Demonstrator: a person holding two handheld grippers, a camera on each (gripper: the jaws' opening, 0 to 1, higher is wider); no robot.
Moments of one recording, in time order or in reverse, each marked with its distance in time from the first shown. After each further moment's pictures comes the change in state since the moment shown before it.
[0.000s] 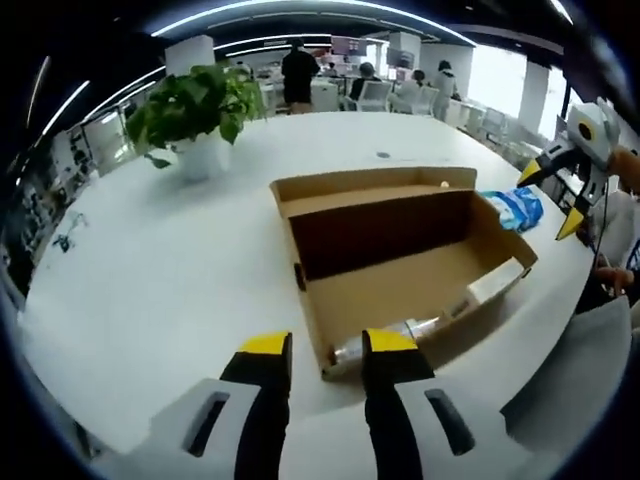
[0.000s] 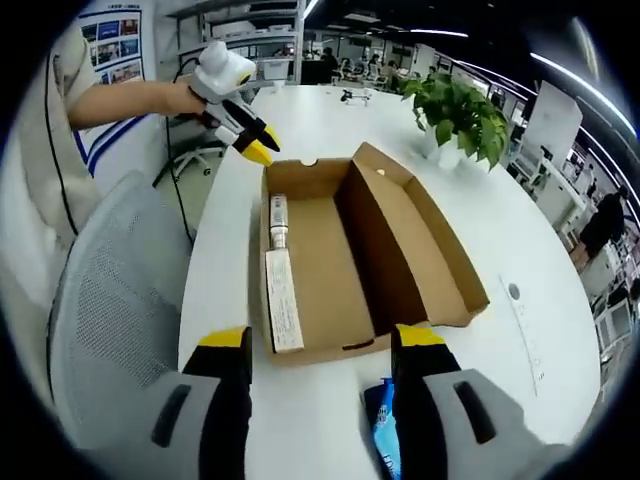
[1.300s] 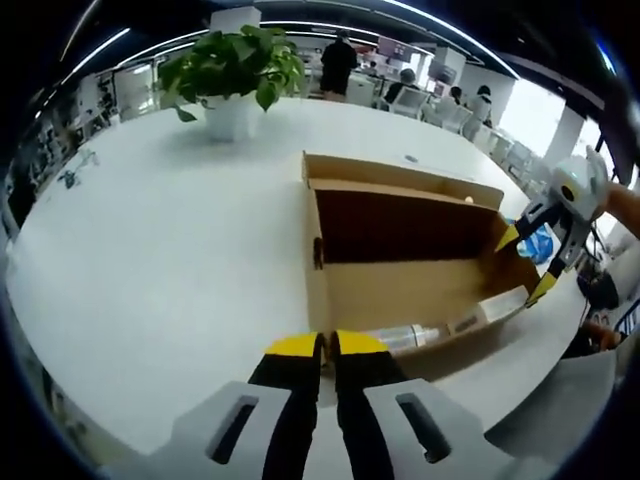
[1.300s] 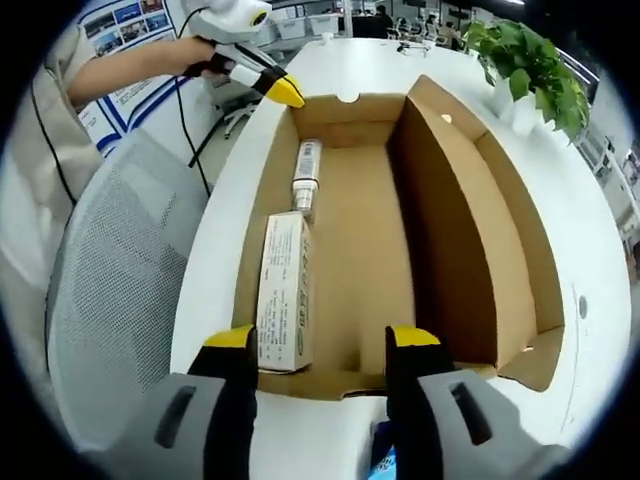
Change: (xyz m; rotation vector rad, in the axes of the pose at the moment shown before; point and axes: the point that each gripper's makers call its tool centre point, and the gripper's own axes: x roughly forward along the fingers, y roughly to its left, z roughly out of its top) left arm 0.016 0.005 -0.015 -0.201 0.029 0.002; right arm 0.077 0.007 -0.031 -0.052 0.197 0.285
